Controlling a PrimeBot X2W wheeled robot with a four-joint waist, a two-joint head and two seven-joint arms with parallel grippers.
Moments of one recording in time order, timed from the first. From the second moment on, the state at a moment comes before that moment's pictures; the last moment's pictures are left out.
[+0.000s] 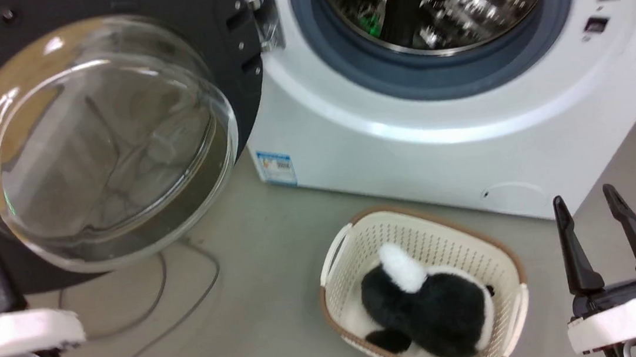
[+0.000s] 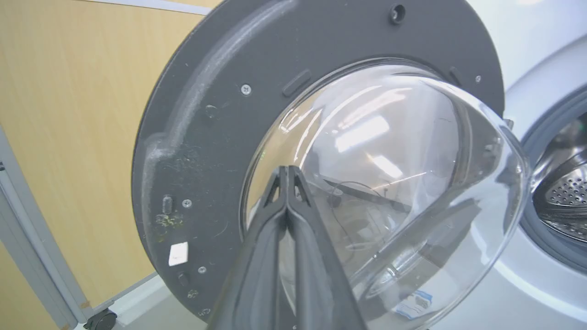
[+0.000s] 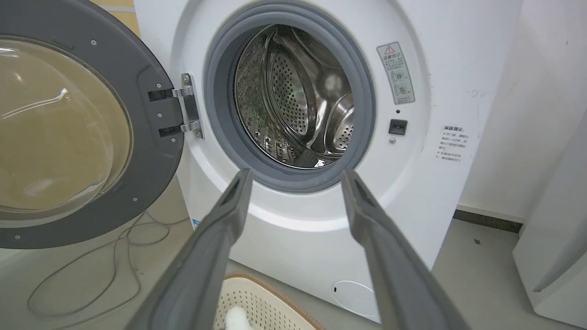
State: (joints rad) left arm -0.29 0.10 0.48 0.25 -0.04 -0.11 -0.26; right arm -0.04 -0.05 -0.11 0.02 0.02 0.13 -0.26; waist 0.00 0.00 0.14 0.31
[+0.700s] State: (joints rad) left arm -0.05 0.05 0.16 0.11 -0.06 -0.10 -0.26; right arm 0.04 -0.05 -0.12 0.01 0.07 0.13 -0.26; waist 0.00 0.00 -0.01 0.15
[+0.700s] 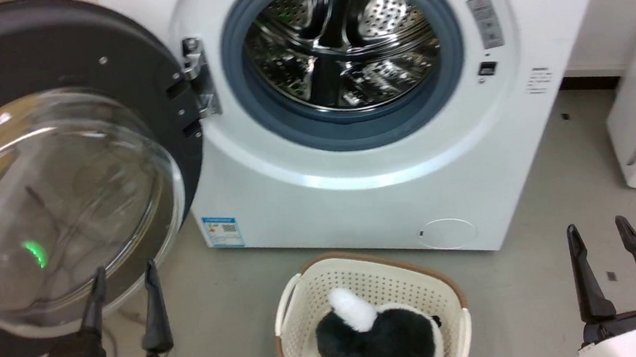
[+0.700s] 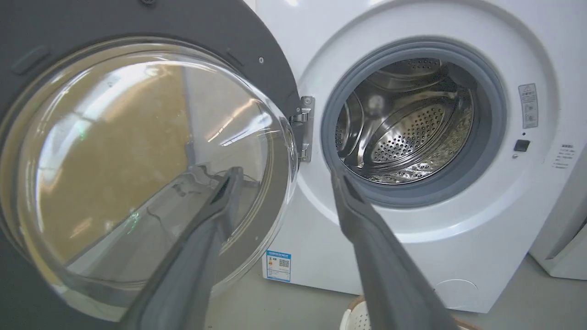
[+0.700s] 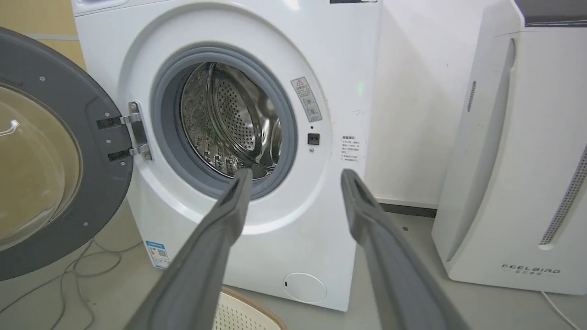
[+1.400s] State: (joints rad) left arm 0.04 0.05 0.05 0.10 -0.07 -0.05 -0.26; right arm 0.10 -0.05 -0.10 0.02 0.10 0.13 -0.26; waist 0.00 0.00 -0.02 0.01
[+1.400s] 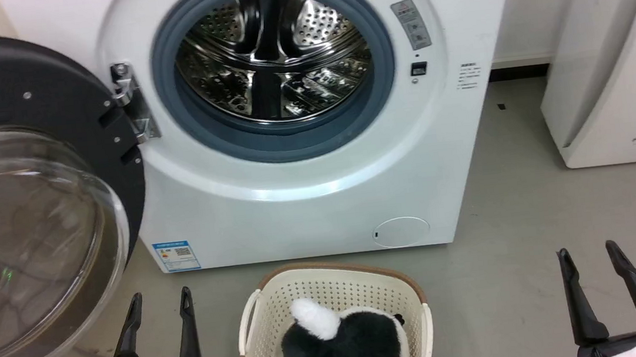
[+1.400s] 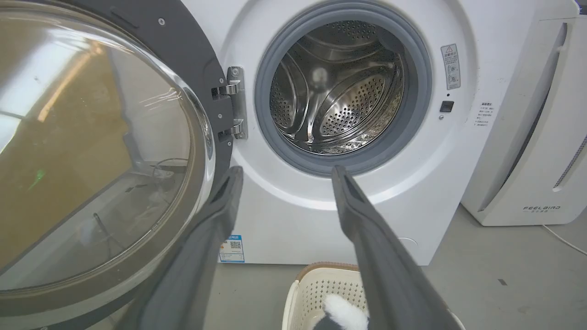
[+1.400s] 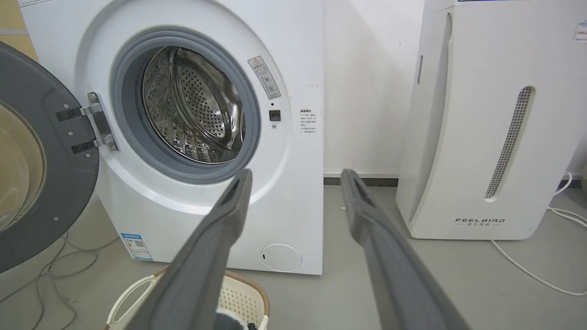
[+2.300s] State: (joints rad) left arm 0.05 0.05 0.04 0.09 -0.06 -0.04 -0.22; right arm 0.09 -0.05 -0.08 0.02 0.09 0.13 -0.22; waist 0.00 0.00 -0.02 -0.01
